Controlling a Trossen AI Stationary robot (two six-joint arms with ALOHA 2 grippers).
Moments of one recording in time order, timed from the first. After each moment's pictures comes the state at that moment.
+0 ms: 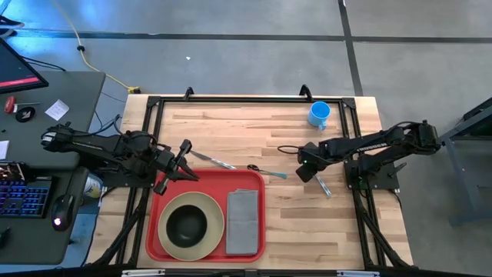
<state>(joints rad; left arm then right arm) -0.17 0.64 0.57 0.03 0.25 0.05 -0.08 1.32 0.57 -0.66 0.09 0.86</state>
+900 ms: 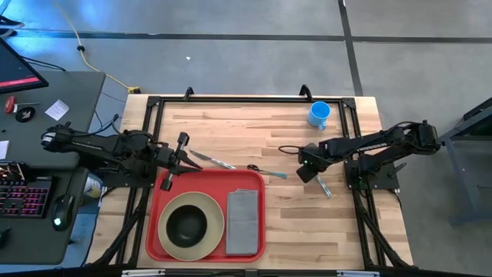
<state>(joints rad) -0.17 0.63 0.57 0.06 0.09 0.15 -0.08 1.32 0.57 -0.69 0.04 0.92</state>
